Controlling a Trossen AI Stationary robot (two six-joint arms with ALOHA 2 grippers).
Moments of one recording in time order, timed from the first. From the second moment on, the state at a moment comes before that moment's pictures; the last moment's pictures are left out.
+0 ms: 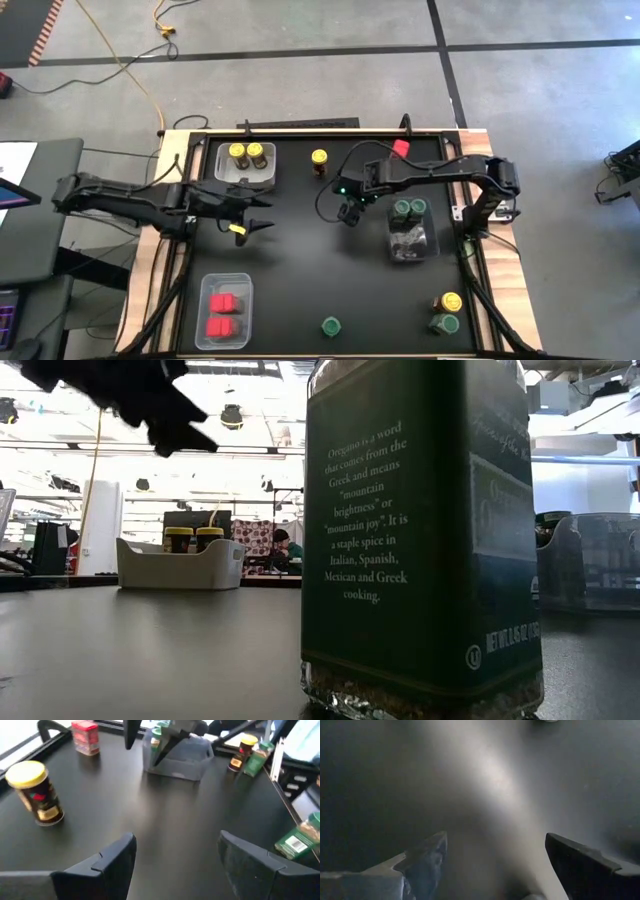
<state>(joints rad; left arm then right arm) -0.04 0.80 0.57 -0.14 -0.10 -0.20 -0.10 1.72 1.42 -0.93 0.15 0.41</state>
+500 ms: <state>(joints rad) 0.13 0.44 0.47 -0.33 -0.08 -0.17 -0.28 1.72 1.56 -0.62 0.16 0.36</state>
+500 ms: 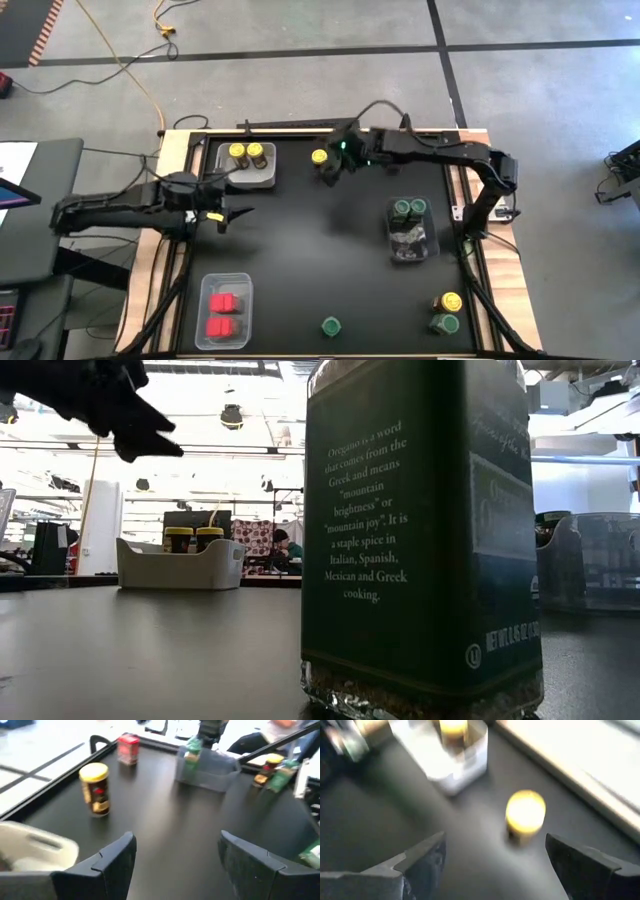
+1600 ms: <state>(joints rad) 0.24 0.86 0.56 -0.02 -0.18 -0.30 -0.43 1.50 1.40 -0.80 0.16 0.15</state>
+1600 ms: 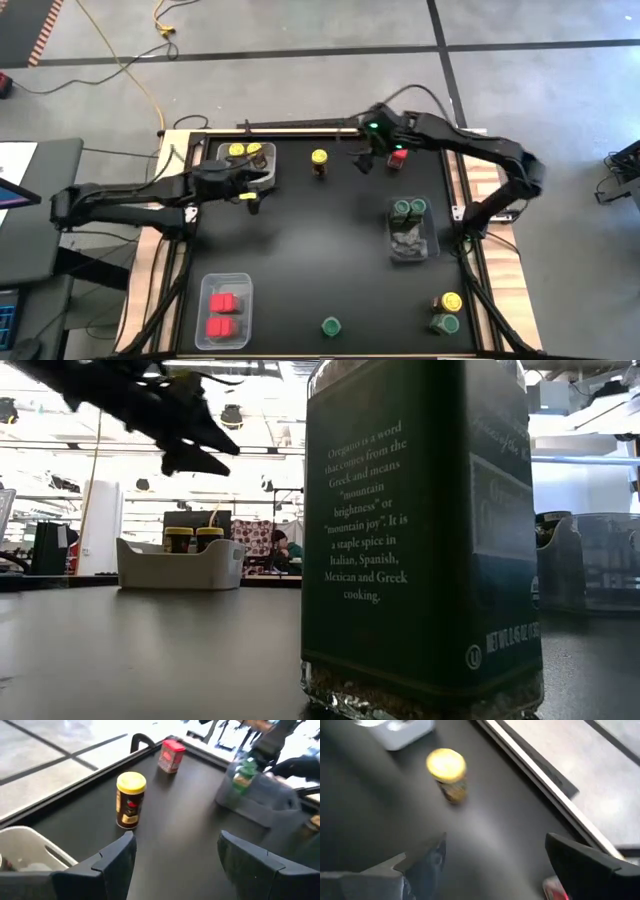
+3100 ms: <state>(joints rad) 0.42 1.79 1.62 -0.46 -0.17 -0.40 -0.63 1.18 1.06 -0.83 0.16 0.00</state>
